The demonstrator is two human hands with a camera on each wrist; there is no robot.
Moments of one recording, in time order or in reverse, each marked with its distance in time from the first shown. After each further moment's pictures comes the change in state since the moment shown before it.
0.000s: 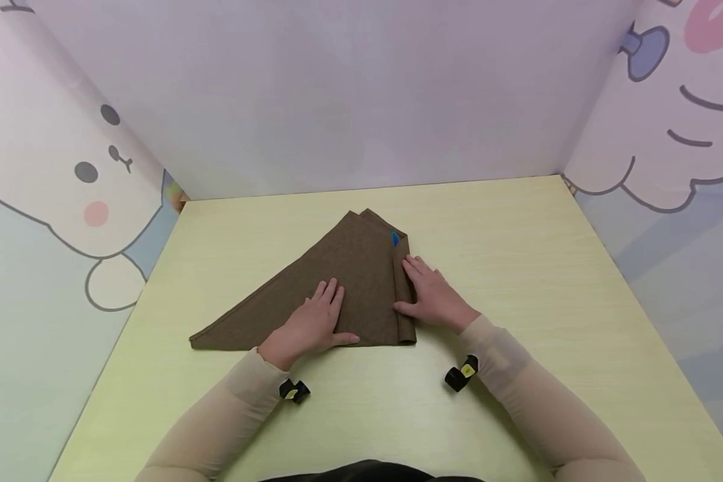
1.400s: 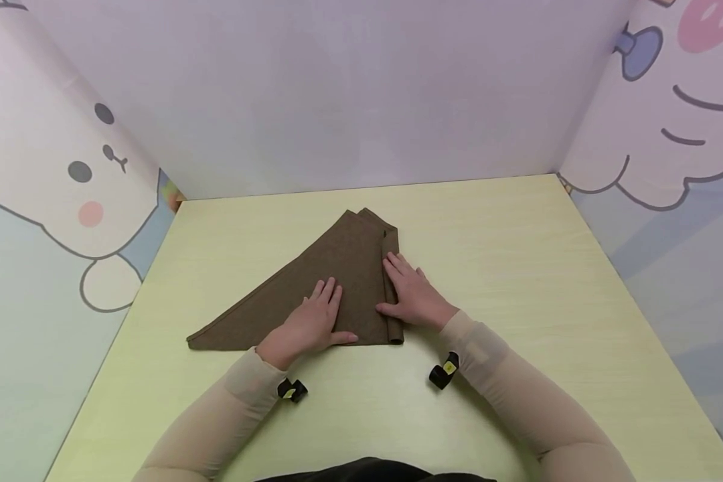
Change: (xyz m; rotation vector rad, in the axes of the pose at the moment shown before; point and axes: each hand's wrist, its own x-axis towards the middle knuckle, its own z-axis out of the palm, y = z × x) left_hand 0.002 -0.002 0.003 0.006 -0.004 0.010; right_hand 0.015 -0.020 0.013 -0.039 -0.011 -0.028
